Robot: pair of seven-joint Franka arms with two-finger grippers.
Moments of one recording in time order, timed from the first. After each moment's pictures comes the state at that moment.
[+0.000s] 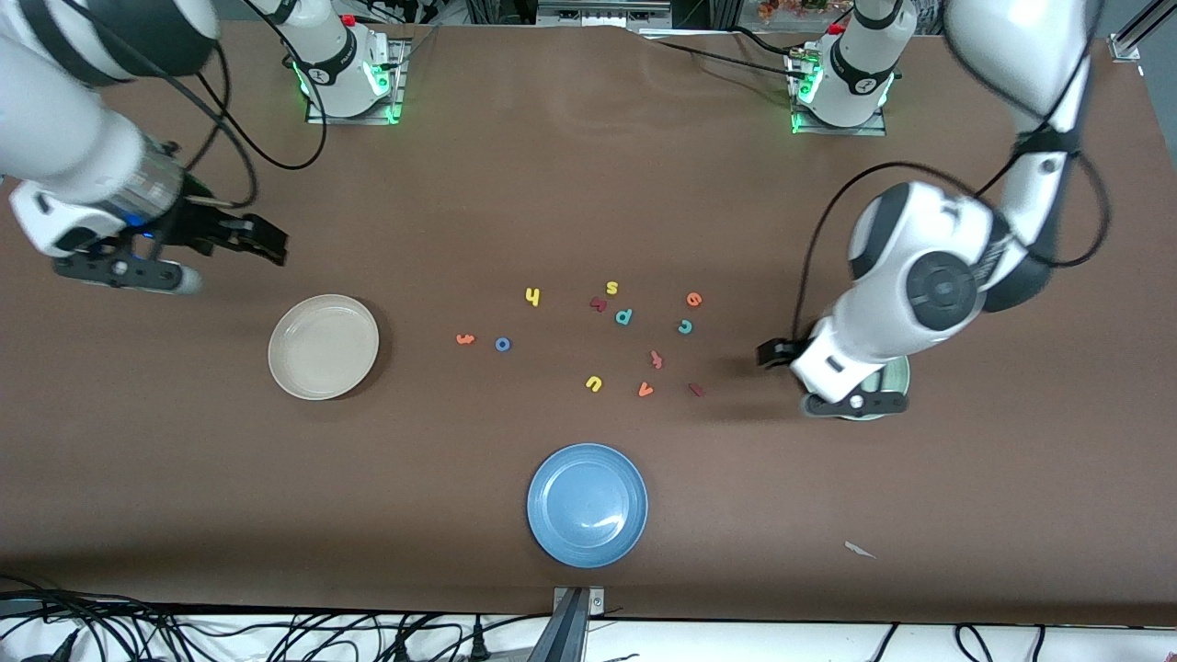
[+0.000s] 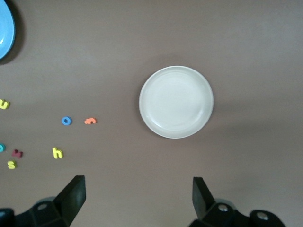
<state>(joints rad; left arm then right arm) -0.18 0.53 -0.18 -1.51 0.01 1.99 -0.45 0.22 0.12 0.00 -1.61 0.02 1.68 0.37</state>
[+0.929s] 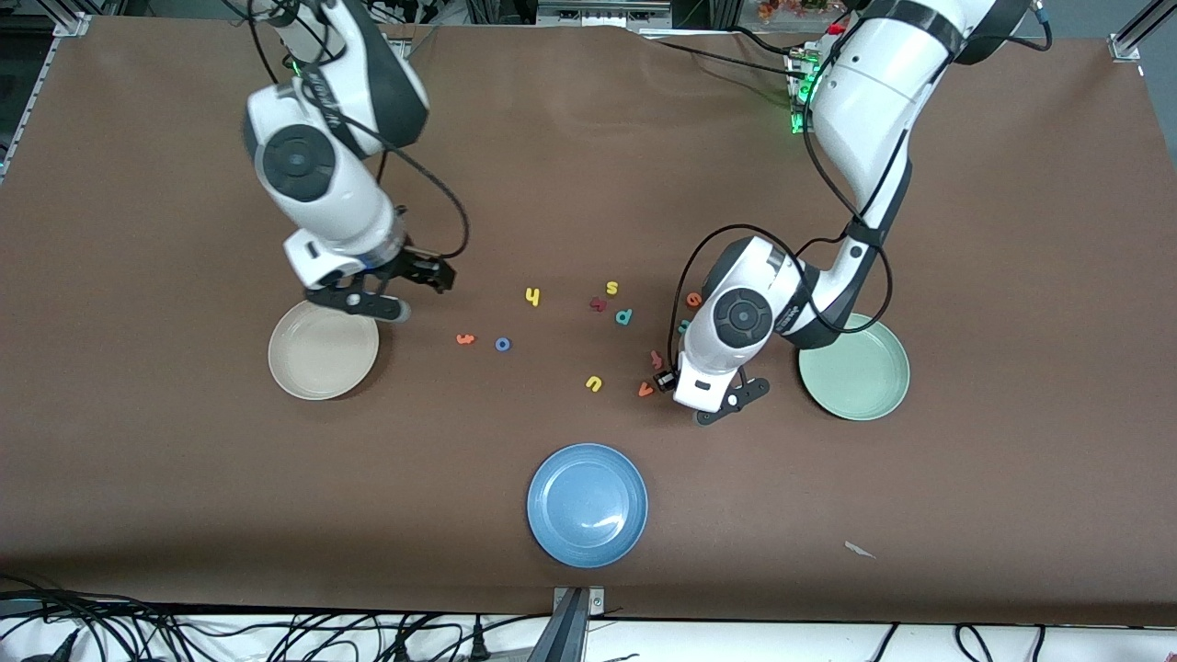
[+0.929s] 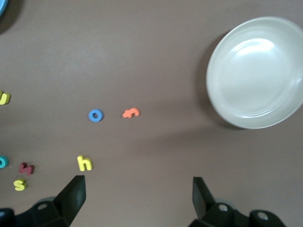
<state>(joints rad) -0.37 0.82 -0.16 -1.47 0.08 2.25 -1.03 0.49 0.25 0.01 -1.84 0.02 2.04 0.72</state>
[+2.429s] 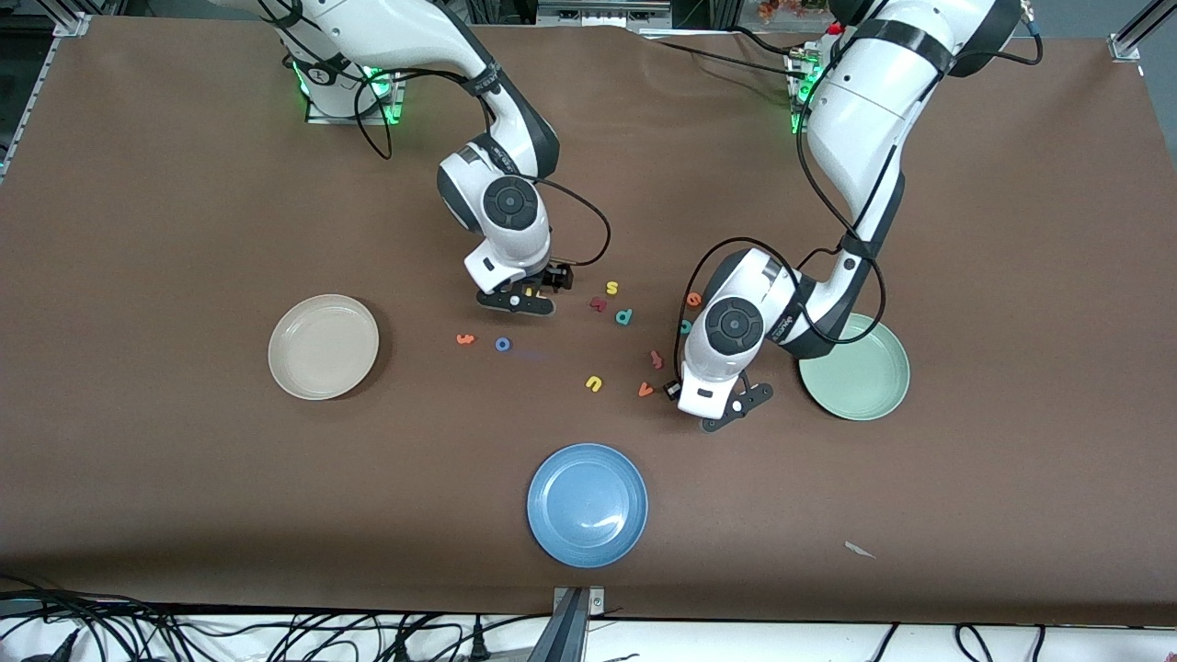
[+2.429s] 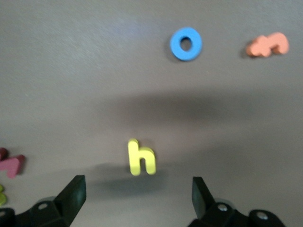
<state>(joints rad) -0.37 0.84 -0.14 -1.43 0.12 2.25 -1.08 0.71 0.61 0.02 -1.83 0.02 2.38 0.85</state>
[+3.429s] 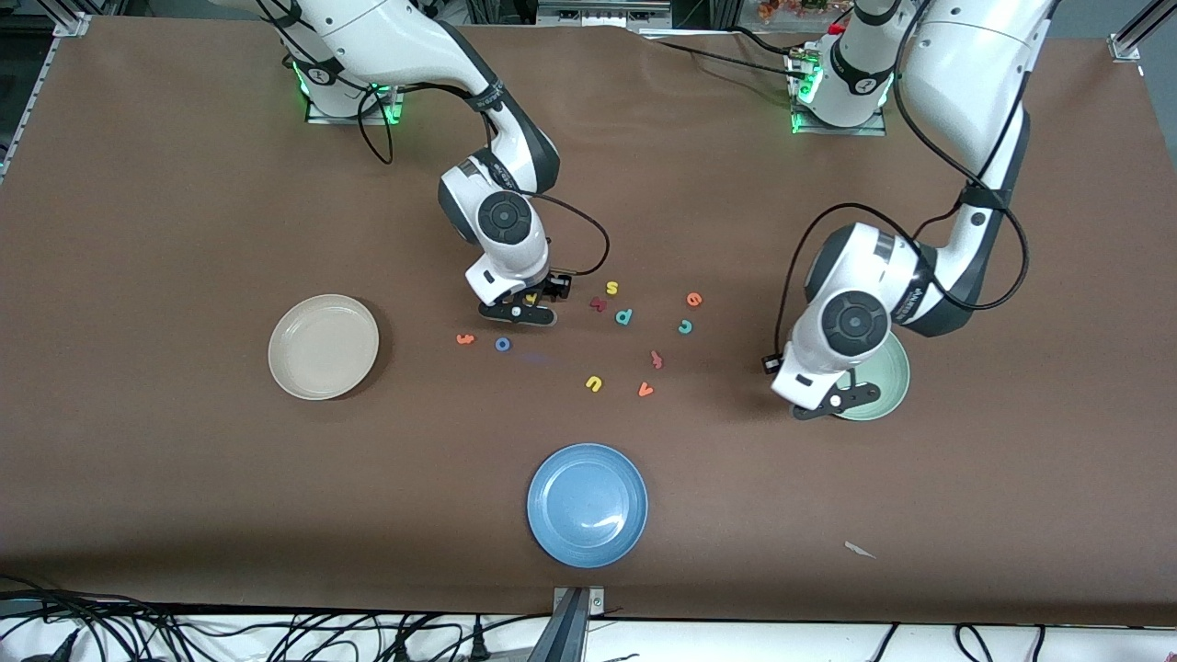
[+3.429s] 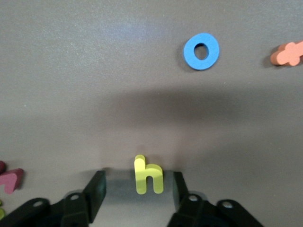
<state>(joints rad) -0.17 0.57 -0.13 -1.71 0.17 2.09 -0.64 0.70 0.64 0.02 -1.82 0.07 2.41 0.80</state>
